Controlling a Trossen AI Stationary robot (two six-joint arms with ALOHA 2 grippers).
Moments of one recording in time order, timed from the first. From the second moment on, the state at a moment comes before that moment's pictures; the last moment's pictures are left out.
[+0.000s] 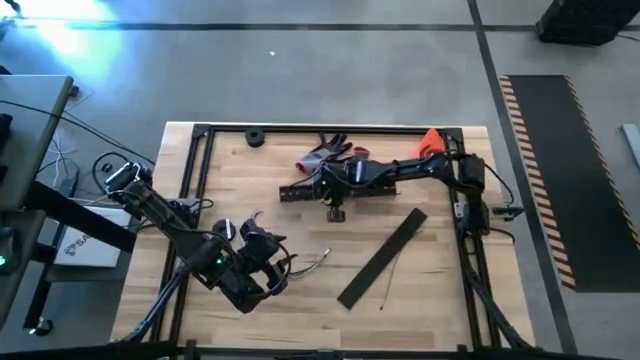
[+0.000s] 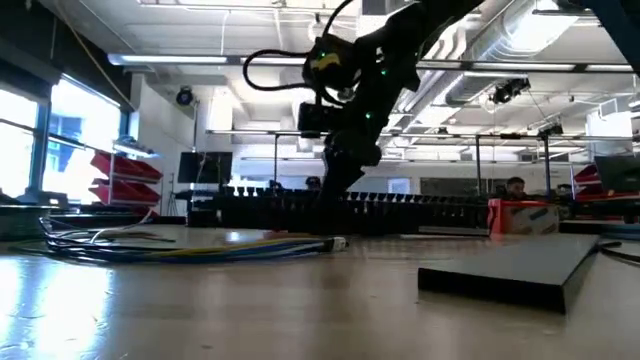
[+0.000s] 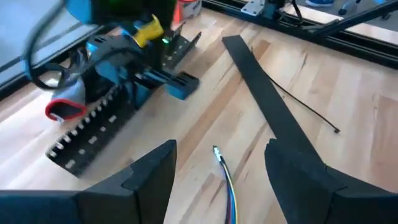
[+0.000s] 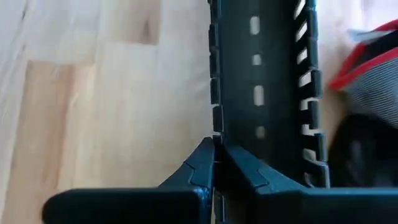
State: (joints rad) left arm -0.69 1.58 1.39 -0.88 -0.91 -1.02; right arm -0.17 2.01 1.39 -0.42 0.00 -0.26
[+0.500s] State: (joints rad) left arm -0.74 1.58 1.39 -0.90 -0.90 -1.09; right arm -0.07 1.70 1.27 -0.52 -0.14 -0.29
